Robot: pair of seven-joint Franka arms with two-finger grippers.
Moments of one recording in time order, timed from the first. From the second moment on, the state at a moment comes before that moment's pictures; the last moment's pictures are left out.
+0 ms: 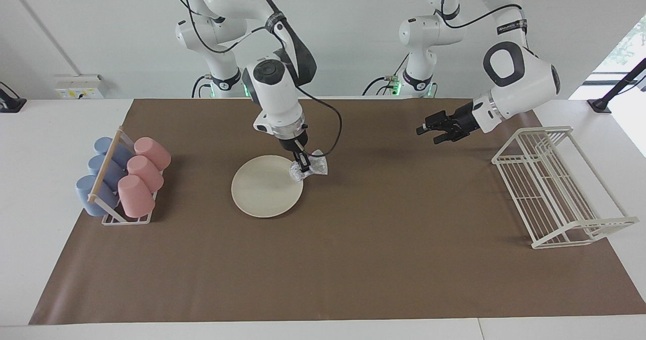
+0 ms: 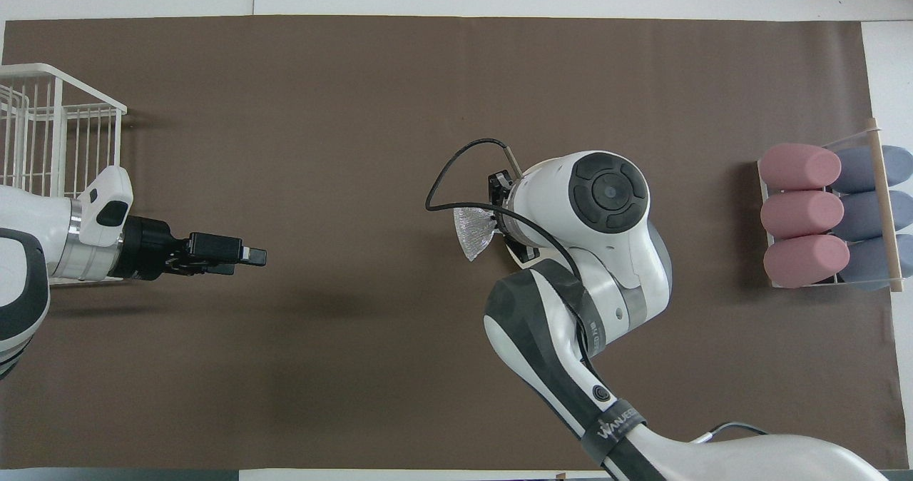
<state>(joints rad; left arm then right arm) 0.03 -0.09 -0.04 -2.22 -0.79 1.84 0.32 0.44 0.20 0.10 -1.90 0.14 2.24 1.66</state>
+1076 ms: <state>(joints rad) -0.08 -0.10 -0.05 -2.31 -1.37 1.72 0.36 0.67 0.15 0.10 -1.60 0.15 1.86 2.12</state>
